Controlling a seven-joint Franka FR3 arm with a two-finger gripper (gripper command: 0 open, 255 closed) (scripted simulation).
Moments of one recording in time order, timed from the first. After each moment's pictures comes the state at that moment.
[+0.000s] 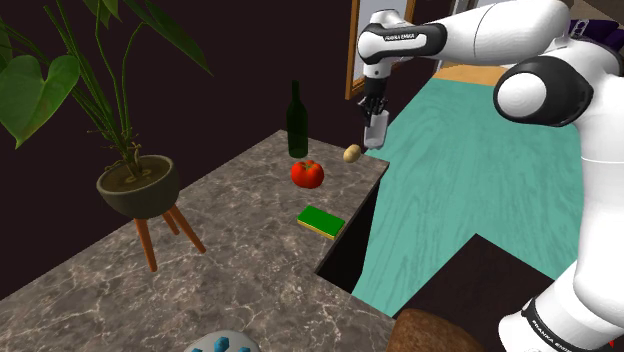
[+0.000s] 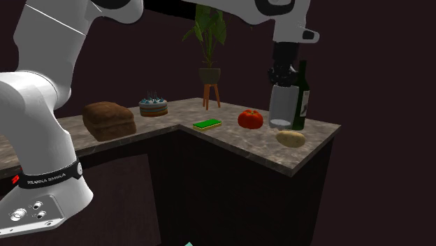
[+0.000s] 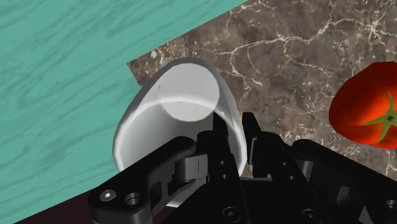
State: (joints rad) arm -0.10 0.52 -0.11 -1.23 0.10 1.69 -0.11
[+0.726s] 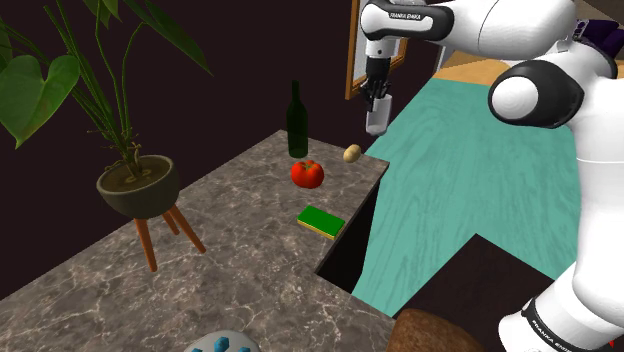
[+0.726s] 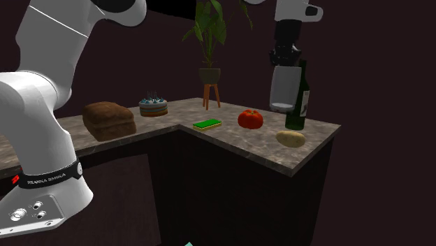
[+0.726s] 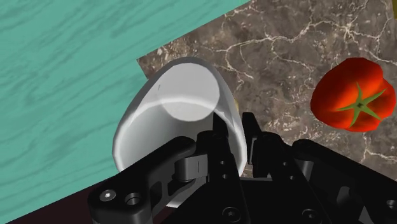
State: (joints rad) arm -0.11 0.55 -0.11 -1.03 0.10 1.52 -0.10
